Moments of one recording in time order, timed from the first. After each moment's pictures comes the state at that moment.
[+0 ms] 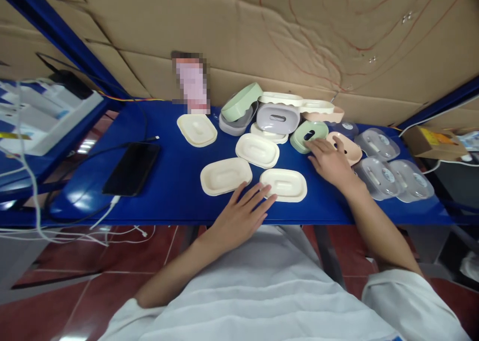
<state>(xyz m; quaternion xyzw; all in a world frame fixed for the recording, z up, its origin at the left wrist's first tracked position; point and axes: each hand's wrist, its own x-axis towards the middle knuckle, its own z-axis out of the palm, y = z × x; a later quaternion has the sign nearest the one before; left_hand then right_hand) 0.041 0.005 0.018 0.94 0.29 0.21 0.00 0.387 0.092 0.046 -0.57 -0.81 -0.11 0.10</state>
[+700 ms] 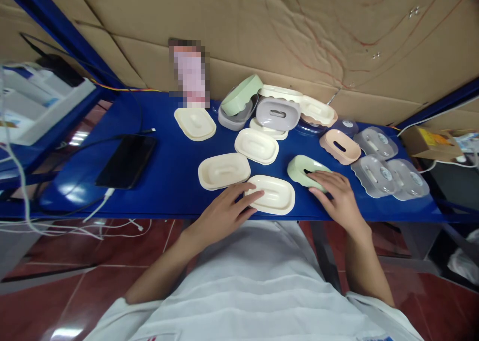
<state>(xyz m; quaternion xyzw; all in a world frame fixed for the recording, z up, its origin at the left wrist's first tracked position) 0.017 0.011 0.008 0.89 0.30 0.31 0.13 0.374 -0.017 0.036 -0.54 -0.81 0.02 0.23</state>
